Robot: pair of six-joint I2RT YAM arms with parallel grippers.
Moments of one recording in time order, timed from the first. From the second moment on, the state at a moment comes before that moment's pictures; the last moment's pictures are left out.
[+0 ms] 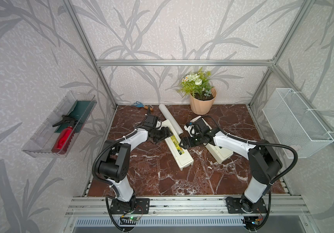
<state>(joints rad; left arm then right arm) -0.27 1.75 1.12 -0.35 0.46 -0.61 0.63 1.77 1.20 -0.42 -0.35 0.34</state>
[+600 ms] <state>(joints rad) -0.27 1.80 1.17 -0.36 0.47 -0.60 0.70 1.80 1.09 -0.16 -0.55 0.50</state>
